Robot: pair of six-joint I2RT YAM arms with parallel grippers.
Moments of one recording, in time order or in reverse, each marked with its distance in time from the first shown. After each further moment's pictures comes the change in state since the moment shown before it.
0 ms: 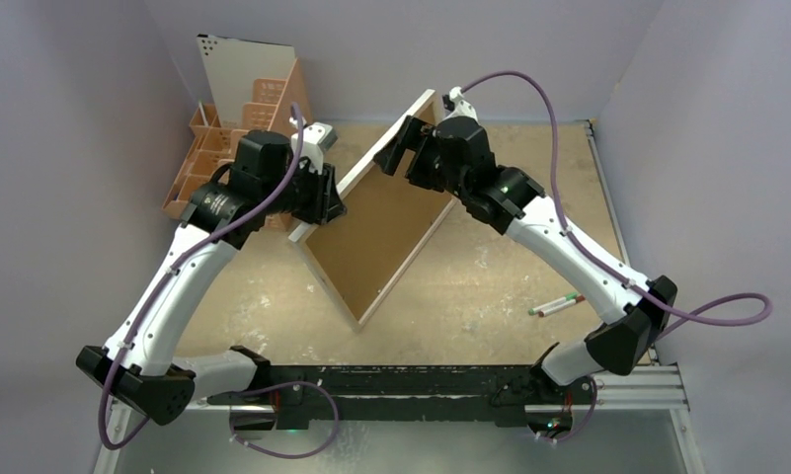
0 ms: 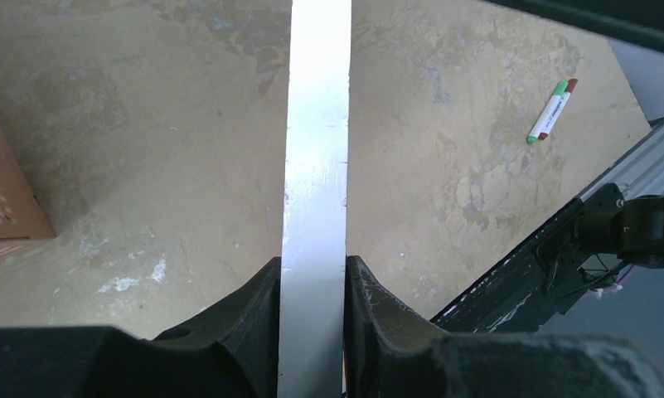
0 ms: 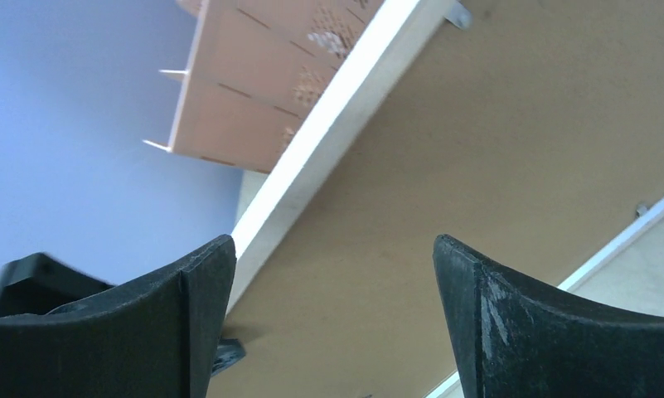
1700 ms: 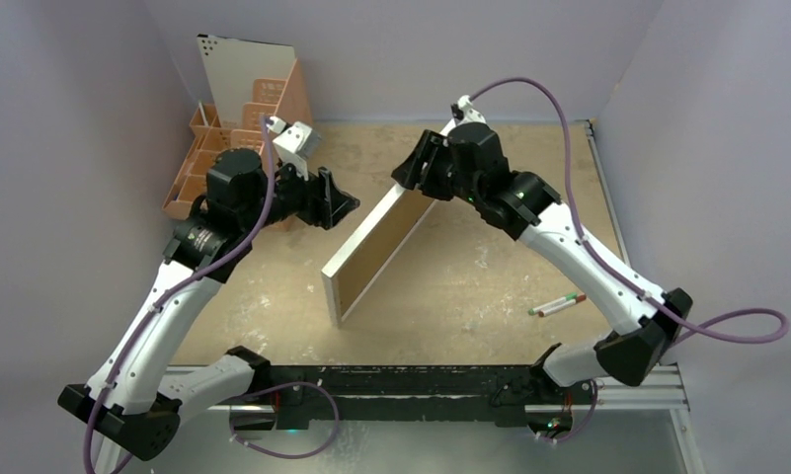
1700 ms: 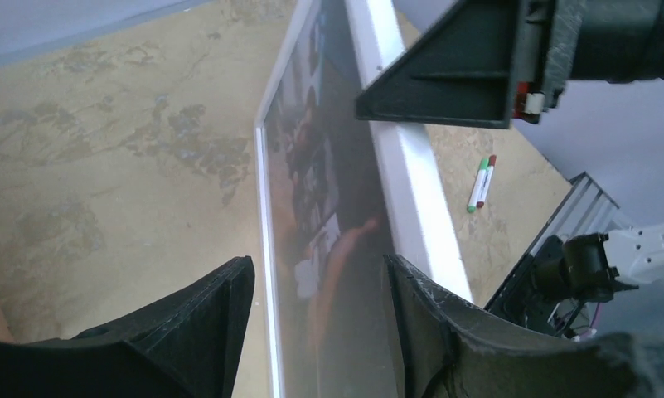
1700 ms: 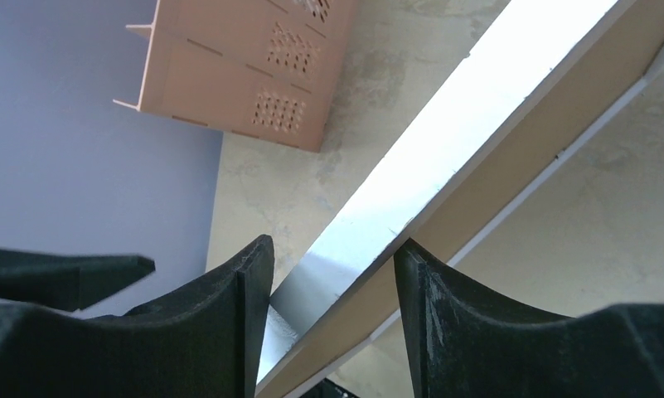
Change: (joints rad) left arm -0.002 -0.182 -0.170 0.325 0.111 -0.007; right arm -0.015 -0.050 -0.008 -0.091 -0.045 -0.016
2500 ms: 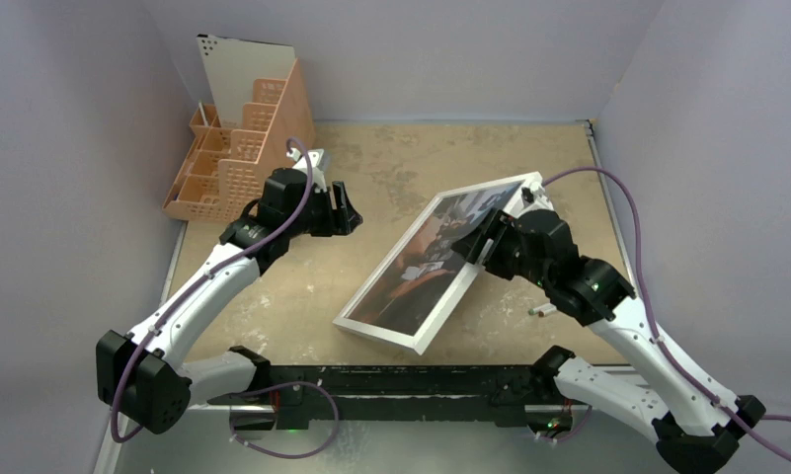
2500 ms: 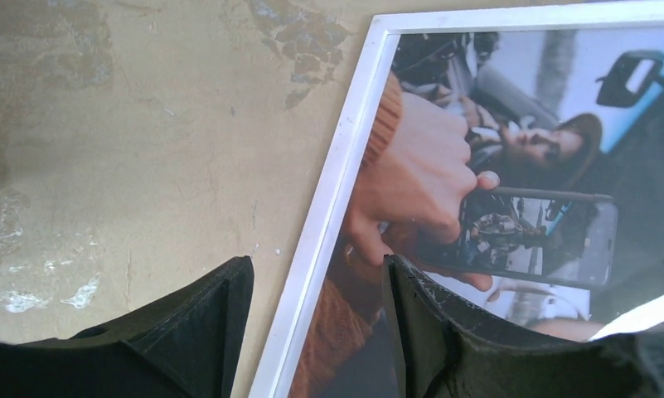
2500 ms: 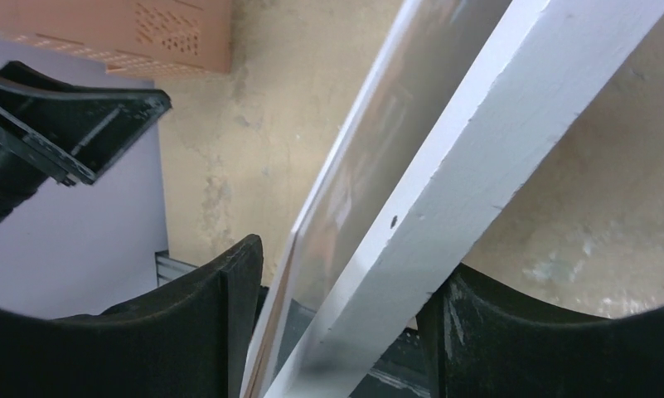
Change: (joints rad) left arm 0.000 0.132 -0.291 0.156 -0.247 -0.283; right arm -0.045 -0.583 -0.550 -0.143 -0.016 0.136
